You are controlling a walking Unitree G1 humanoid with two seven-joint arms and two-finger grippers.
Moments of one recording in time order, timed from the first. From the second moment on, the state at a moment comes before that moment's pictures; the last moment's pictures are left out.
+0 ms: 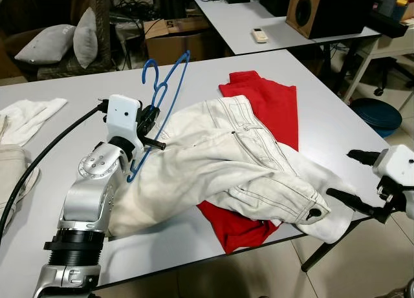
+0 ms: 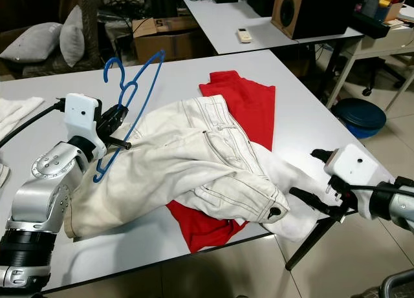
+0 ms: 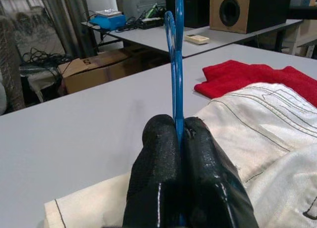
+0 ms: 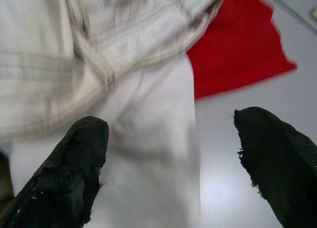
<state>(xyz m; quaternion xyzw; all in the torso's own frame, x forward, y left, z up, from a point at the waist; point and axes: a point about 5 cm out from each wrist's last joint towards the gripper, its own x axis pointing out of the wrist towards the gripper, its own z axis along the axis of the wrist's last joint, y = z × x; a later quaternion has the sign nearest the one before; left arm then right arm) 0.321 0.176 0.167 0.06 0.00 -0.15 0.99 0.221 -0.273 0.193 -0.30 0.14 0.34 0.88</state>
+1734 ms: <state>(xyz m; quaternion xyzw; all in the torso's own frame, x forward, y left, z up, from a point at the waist) 0.277 0.215 0.212 0.08 0.00 -0.19 0.98 0.324 -0.159 0.163 -0.19 0.05 0.52 0.83</state>
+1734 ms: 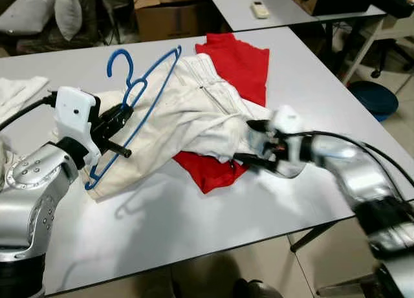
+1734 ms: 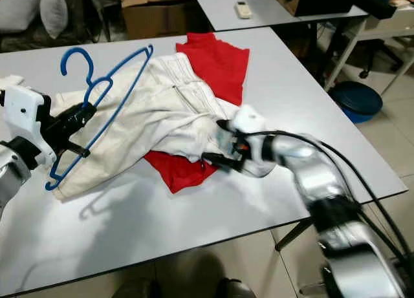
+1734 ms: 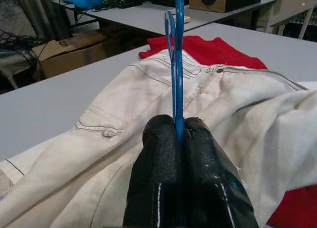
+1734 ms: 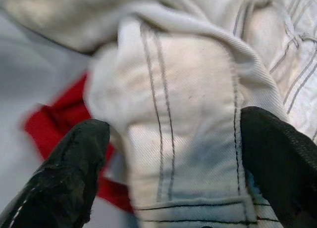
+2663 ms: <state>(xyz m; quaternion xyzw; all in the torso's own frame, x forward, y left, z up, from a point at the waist) 0.281 0.147 0.191 0.03 -0.01 -0.19 0.98 0.238 -0.168 0.175 -0.01 0.02 0.08 1.00</state>
